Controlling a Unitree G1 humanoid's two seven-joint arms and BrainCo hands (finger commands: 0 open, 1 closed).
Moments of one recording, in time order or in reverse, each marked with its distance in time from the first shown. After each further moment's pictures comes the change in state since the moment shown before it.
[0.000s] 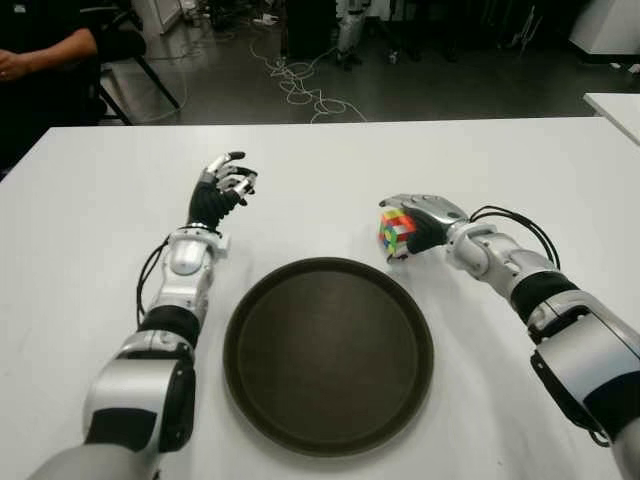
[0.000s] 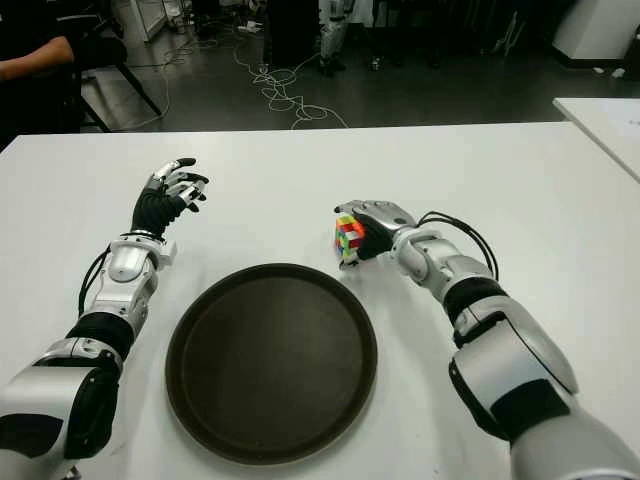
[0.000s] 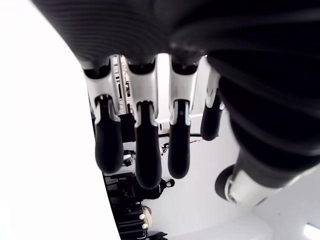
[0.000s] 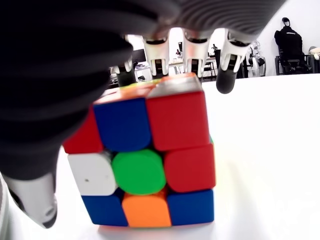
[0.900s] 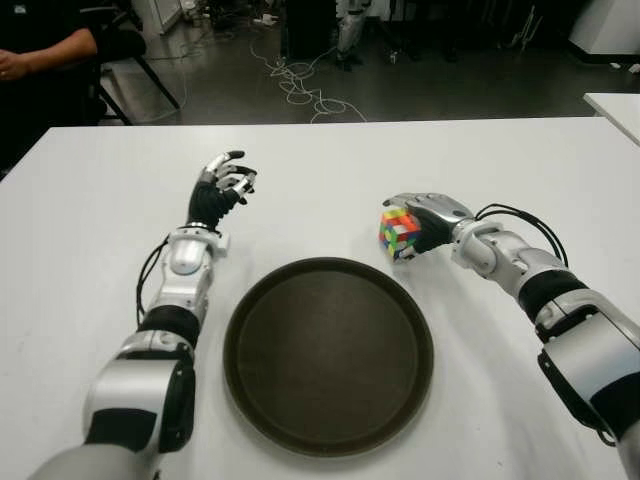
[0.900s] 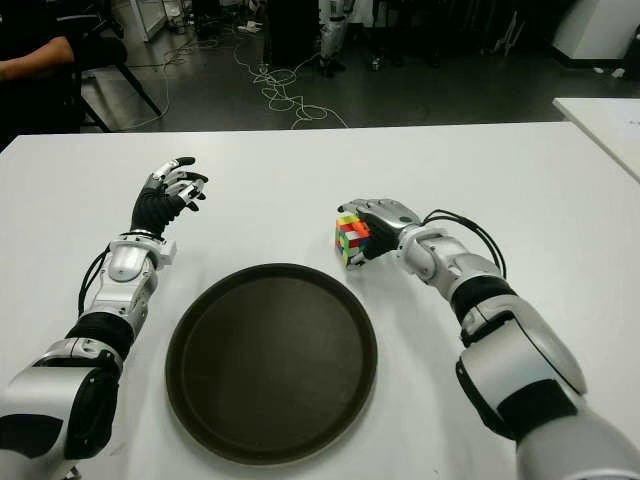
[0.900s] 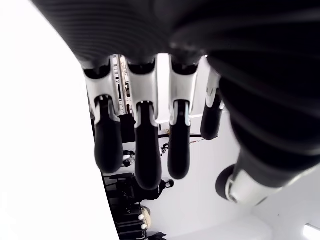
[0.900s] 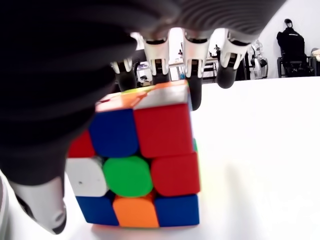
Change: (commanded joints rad) left arm 0.006 -0.002 0.002 -0.013 -0.002 0.006 0.008; right arm -0.011 -0.026 0.000 -0.013 0.003 -0.028 0.047
